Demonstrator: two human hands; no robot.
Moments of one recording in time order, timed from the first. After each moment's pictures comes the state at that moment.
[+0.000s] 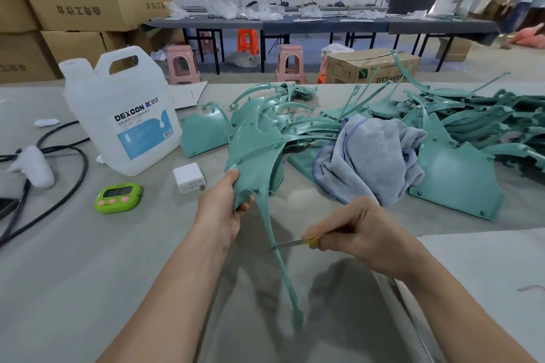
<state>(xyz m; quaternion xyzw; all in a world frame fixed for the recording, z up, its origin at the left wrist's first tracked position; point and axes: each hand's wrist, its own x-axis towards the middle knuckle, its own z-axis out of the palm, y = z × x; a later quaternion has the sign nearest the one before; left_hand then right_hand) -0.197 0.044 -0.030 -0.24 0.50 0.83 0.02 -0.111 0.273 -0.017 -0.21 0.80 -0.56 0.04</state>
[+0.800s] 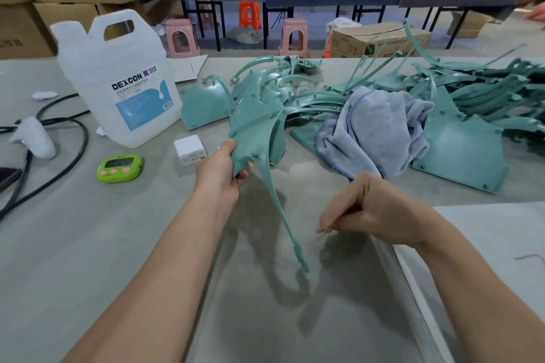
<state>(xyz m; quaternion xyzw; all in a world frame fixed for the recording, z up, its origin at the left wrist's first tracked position) -0.203 0.037 -0.032 -0.26 0.50 0.83 0.00 -0.112 0.285 -0.012 -0.25 0.85 -0.45 0.12</state>
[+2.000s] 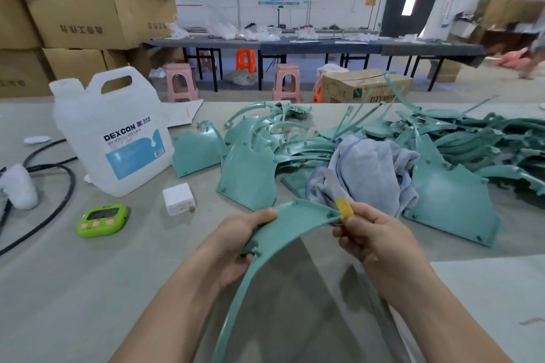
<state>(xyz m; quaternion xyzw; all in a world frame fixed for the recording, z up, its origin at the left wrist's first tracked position) -0.171 0.063 -0.021 -0.13 0.61 0.74 0.24 -0.131 0.280 -0.025 0.12 0.54 -0.83 -0.02</state>
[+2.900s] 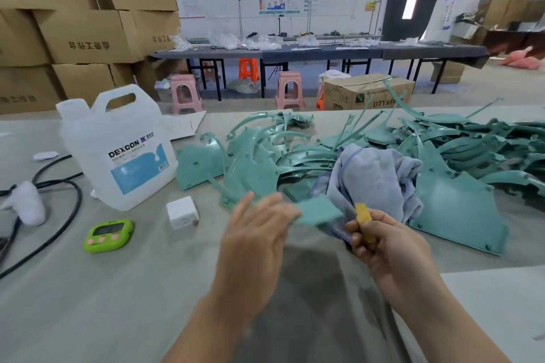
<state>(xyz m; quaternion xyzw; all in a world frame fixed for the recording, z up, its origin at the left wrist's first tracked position) -0.147 0.078 -0.019 0.27 0.84 0.30 -0.37 -0.136 0.289 -0.015 0.16 0.51 -0.84 -0.05</state>
